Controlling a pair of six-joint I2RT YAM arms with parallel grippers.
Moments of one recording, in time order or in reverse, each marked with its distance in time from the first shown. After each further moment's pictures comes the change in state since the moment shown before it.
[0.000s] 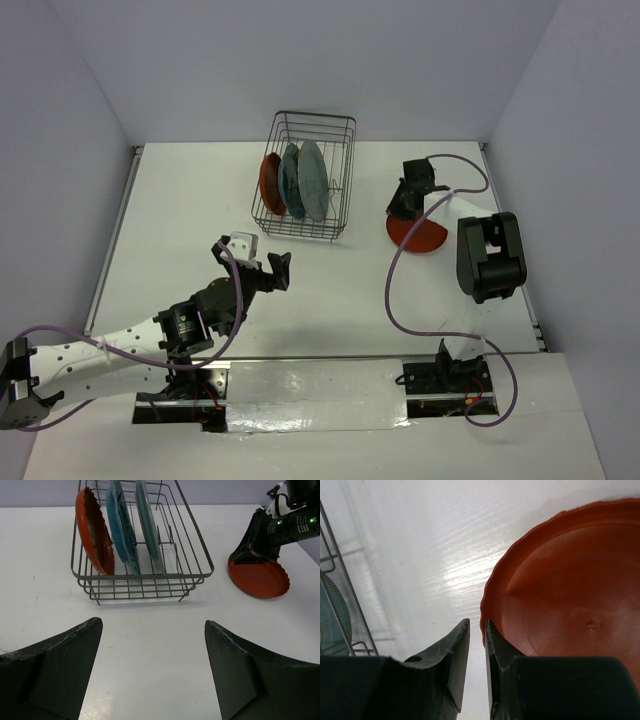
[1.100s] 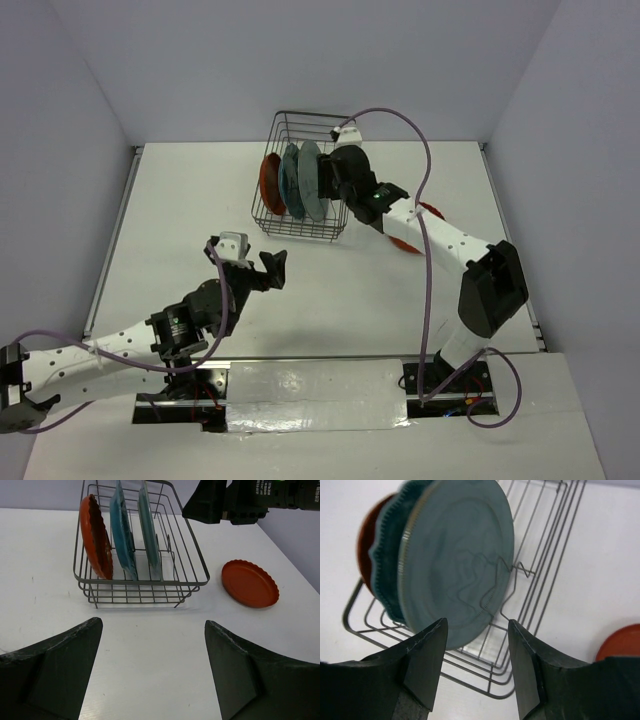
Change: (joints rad) left arm 0.000 -0.047 -0.002 -0.006 -0.009 -0.019; right arm 0.488 -0.196 0.183 0.033 0.302 -0.310
